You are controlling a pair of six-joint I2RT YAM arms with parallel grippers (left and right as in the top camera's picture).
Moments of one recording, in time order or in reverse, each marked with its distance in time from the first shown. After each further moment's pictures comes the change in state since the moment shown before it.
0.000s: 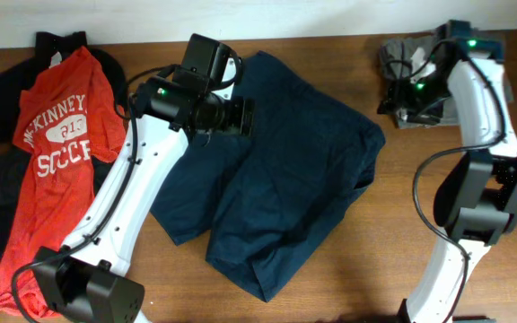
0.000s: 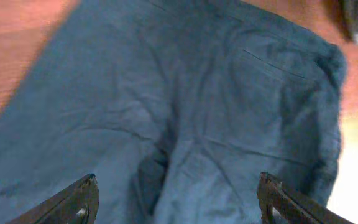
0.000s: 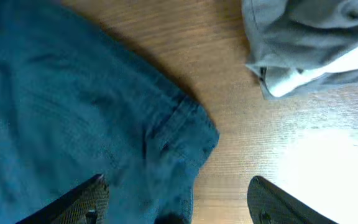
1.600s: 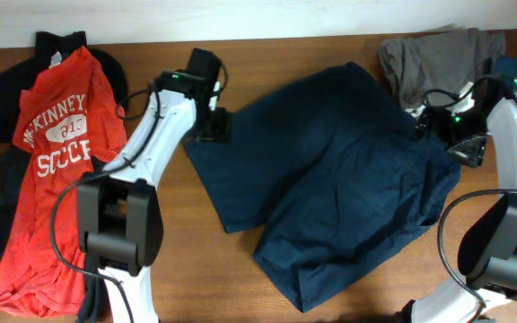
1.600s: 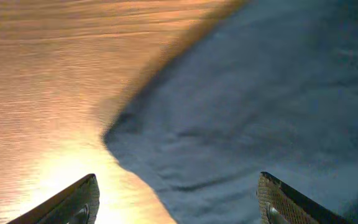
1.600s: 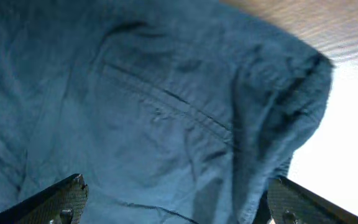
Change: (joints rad) left arm 0.142 0.337 0.000 0.002 -0.095 0.001; right arm -0.147 -0.325 -0.359 0.024 0.076 0.088
